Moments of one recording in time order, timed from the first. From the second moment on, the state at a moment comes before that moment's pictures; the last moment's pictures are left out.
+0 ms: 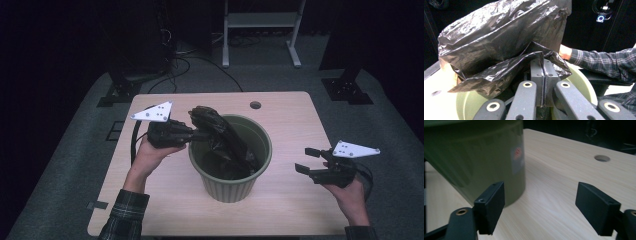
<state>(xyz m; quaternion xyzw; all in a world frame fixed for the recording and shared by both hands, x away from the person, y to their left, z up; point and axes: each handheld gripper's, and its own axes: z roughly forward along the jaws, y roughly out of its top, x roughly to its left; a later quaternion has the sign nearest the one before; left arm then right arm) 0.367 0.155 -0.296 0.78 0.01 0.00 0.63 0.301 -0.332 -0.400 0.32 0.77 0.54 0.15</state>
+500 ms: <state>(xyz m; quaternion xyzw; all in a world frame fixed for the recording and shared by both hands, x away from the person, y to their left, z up) 0.370 0.142 -0.293 0.79 0.01 -0.01 0.61 0.312 -0.293 -0.339 0.24 0.76 0.59 0.11</state>
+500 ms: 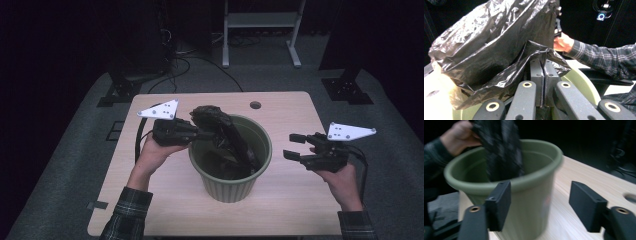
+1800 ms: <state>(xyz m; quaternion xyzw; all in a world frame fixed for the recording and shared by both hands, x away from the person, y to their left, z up) 0.365 0.185 -0.294 0.80 0.05 0.01 0.60 0.352 -0.233 -0.294 0.19 0.77 0.60 0.09</state>
